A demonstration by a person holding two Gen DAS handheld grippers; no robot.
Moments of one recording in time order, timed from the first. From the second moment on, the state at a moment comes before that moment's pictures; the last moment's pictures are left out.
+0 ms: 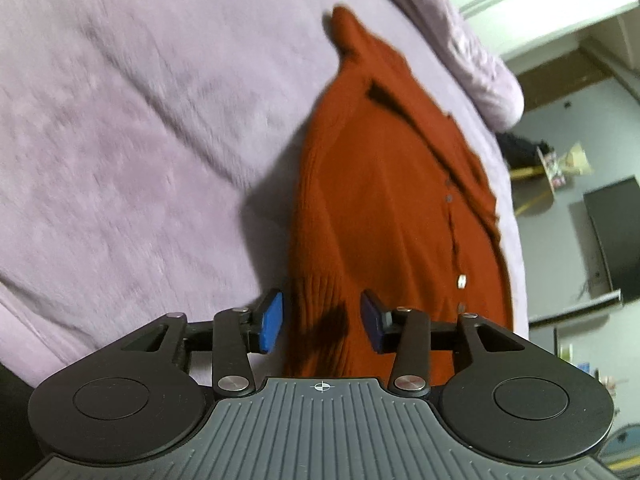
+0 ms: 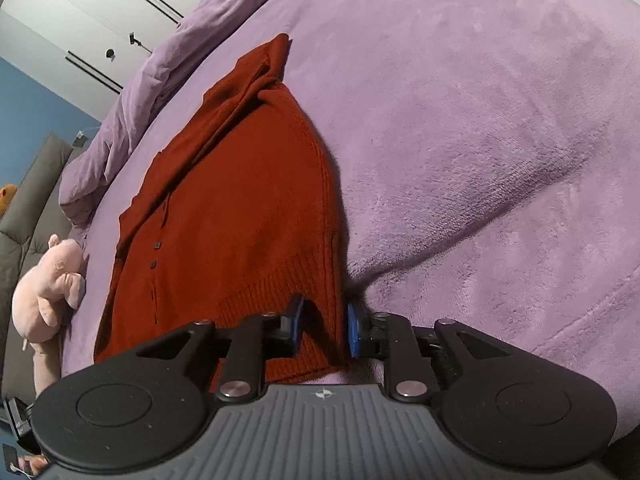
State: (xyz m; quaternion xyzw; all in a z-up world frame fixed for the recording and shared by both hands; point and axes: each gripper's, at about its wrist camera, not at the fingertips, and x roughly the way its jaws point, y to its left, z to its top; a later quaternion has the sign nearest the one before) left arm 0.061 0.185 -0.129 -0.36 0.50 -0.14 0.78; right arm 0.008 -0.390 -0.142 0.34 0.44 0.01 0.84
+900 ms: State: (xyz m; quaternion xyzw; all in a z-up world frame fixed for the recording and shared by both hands) left arm 0.195 0.153 -0.048 -0.26 0.40 -0.05 0.88; right arm 0.131 -0.355 -0.074 0.21 0.31 0.03 0.92
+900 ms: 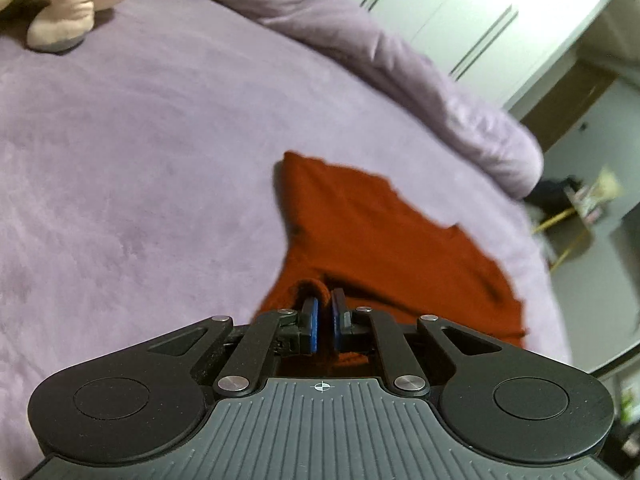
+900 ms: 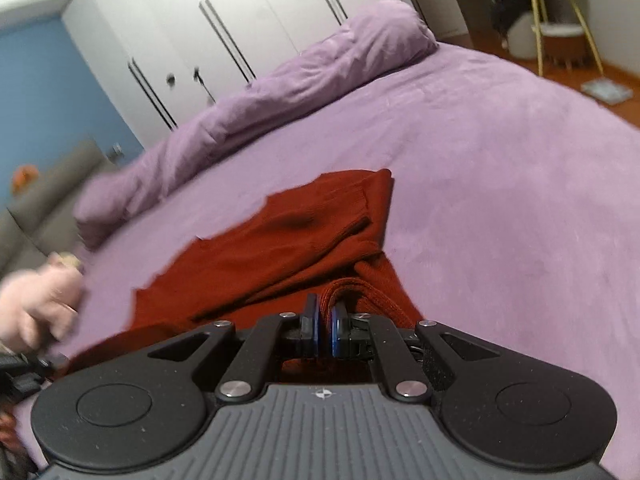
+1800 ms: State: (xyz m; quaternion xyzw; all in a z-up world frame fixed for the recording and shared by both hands) left arm 0.223 0.116 -0.090 -0.09 0.44 -0.12 0.88; right arm 0.179 -0.332 -0.105 0.00 0.38 0.06 0.92
